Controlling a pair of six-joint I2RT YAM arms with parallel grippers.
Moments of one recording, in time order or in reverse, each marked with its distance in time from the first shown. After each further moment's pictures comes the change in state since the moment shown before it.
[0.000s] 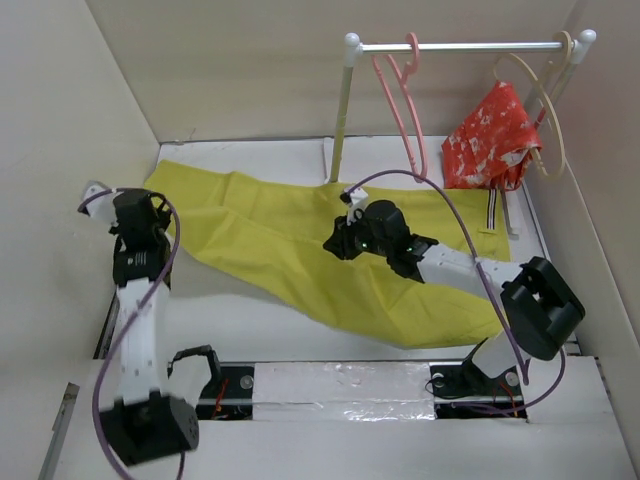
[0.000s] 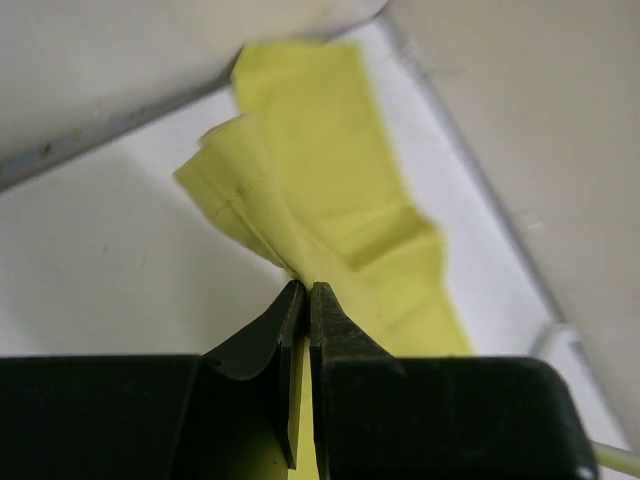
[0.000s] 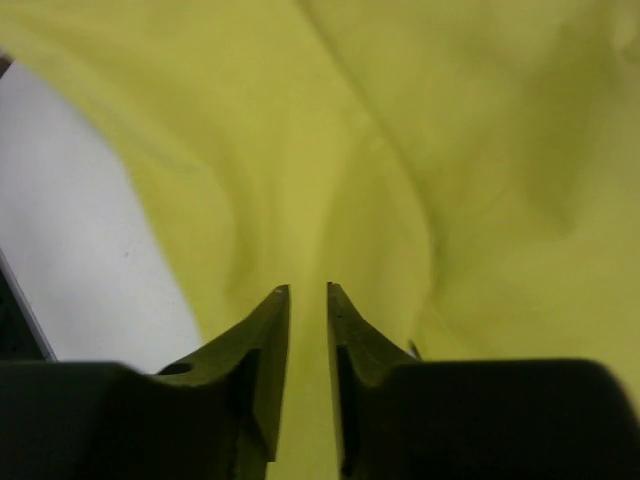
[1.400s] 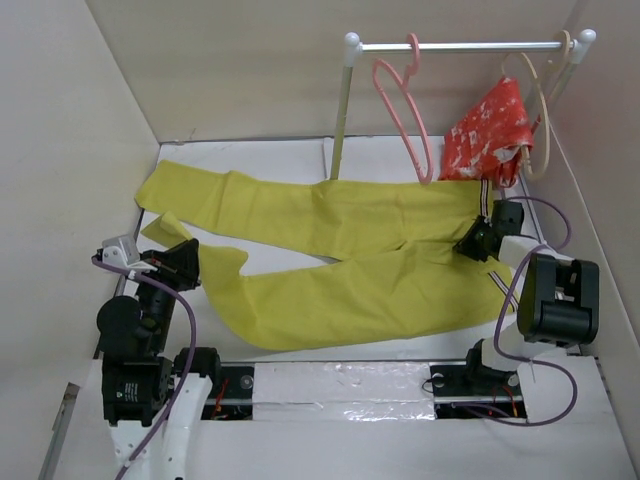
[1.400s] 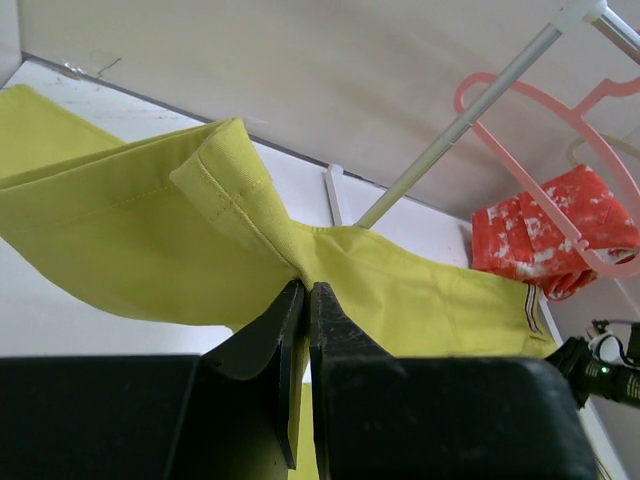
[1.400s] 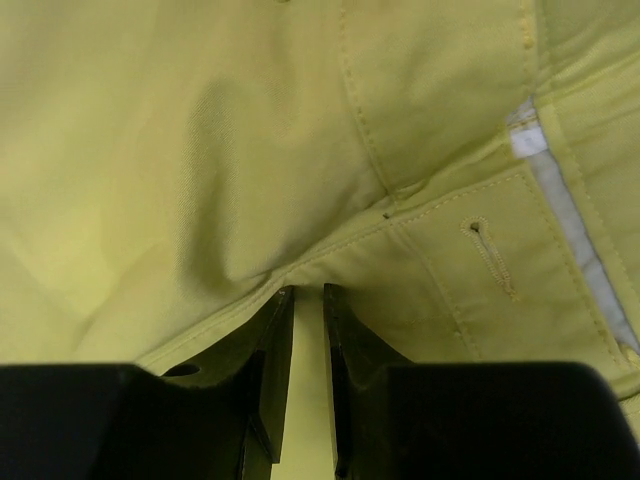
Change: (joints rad) left arm -0.239 -0.746 -0.051 -0.168 0.392 0.262; right arm -0.958 -0.013 -0.182 -0.317 0.034 0.193
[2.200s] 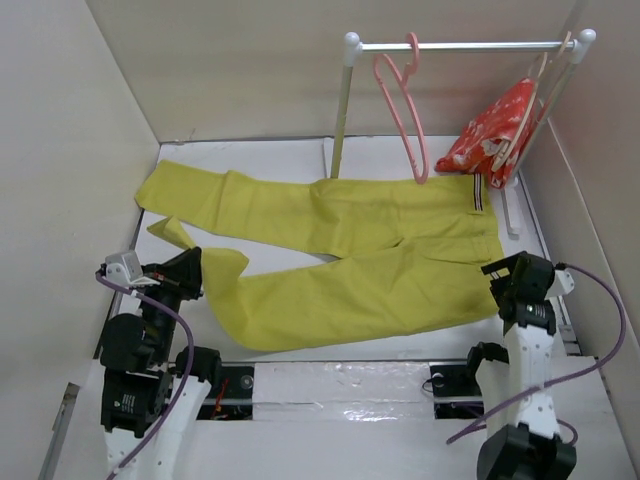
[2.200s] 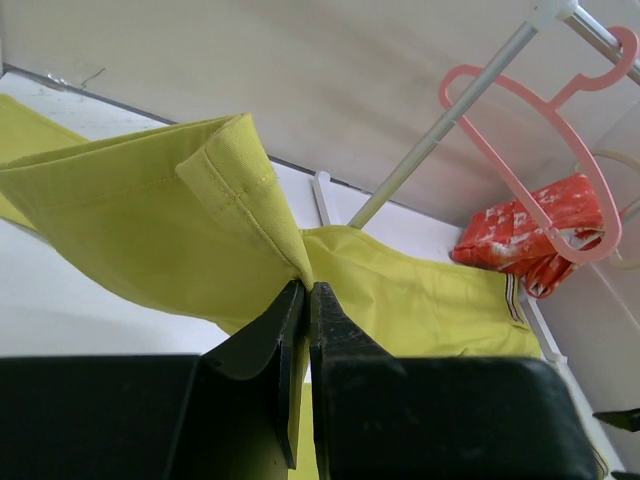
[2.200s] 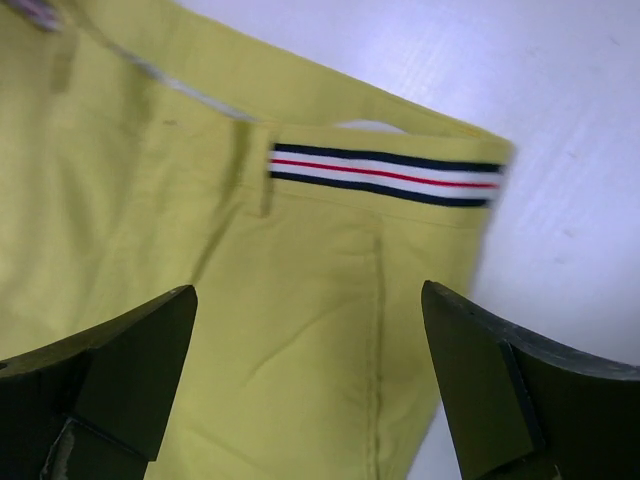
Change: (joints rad) left arm -0.160 -0.126 -0.105 0.041 -0.131 0.011; right arm -0.120 -0.953 -0.306 -0.439 0.373 0.342
